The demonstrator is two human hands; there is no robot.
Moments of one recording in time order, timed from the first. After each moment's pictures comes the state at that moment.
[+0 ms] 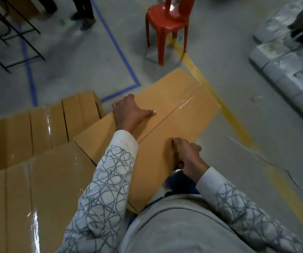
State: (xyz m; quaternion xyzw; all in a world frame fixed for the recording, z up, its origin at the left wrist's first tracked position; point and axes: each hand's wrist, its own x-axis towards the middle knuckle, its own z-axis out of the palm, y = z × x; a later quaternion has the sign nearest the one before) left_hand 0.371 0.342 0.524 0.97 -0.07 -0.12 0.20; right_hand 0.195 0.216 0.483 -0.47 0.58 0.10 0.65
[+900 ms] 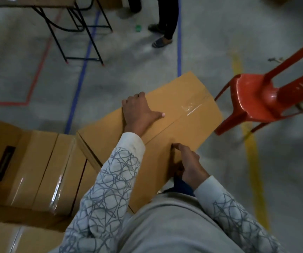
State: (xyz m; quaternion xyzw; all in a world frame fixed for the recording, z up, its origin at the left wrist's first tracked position) left_hand 1.063 0.401 0.549 0.98 0.12 -0.05 0.17; right_hand 0.958 0.236 0.500 -0.56 0.48 0.28 0.61
